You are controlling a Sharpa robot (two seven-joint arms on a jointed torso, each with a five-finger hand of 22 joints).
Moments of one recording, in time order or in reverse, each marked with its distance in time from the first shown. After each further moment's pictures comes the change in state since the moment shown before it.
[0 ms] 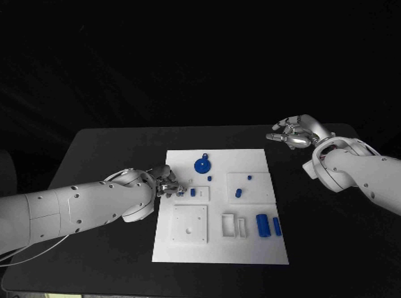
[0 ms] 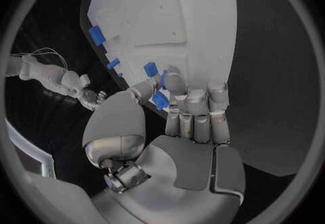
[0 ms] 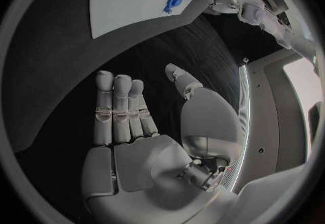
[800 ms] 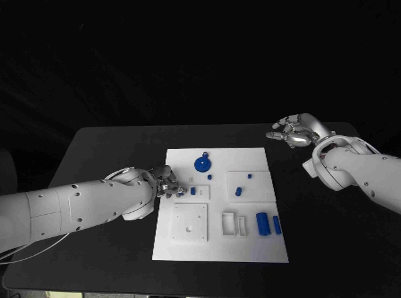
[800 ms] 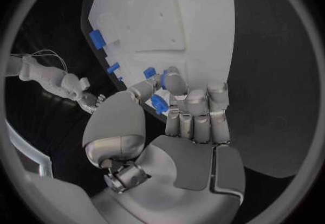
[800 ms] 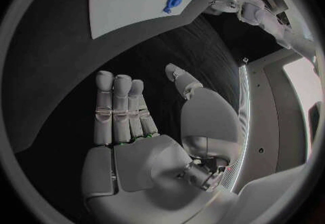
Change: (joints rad) left arm -0.001 0.003 0.001 -0.002 -0.004 0.041 -0.013; left_hand -0.001 0.001 -0.010 -0.010 0.000 0.000 0.000 0.000 0.001 0.004 -0.004 0.000 0.003 0.004 0.004 0.004 0.002 0.000 0.000 0.000 0.000 0.002; right arm 0.000 0.000 0.000 0.001 0.001 0.001 0.000; right_hand 0.000 0.000 -0.003 0.003 0.000 0.003 0.001 0.000 -0.001 0.000 0.000 0.000 -0.002 0.000 0.000 -0.004 0.001 0.000 0.000 0.000 0.000 0.001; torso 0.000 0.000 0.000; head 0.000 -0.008
